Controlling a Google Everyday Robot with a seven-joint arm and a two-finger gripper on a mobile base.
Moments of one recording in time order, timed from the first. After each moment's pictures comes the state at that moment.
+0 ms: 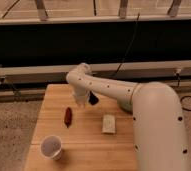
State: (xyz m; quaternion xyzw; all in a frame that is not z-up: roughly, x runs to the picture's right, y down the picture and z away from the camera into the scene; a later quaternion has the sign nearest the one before) arm -0.074 0.086 0.862 -0.25 -0.21 -0.57 0.76
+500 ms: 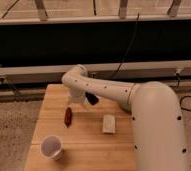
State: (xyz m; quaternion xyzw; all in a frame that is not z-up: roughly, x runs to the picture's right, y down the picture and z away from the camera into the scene) arm -0.109 0.099 0.854 -0.22 -0.24 -0.60 0.73
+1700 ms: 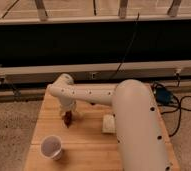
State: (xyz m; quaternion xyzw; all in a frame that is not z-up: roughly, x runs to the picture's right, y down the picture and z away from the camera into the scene) arm -0.149 0.146 0.881 -0.26 -0.23 -0.65 0.67
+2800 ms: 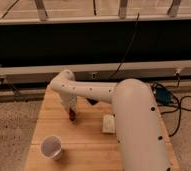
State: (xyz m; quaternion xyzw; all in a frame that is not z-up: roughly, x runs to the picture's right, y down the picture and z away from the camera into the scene) arm -0.136 0.117 0.868 -0.26 -0.23 -0.66 0.67
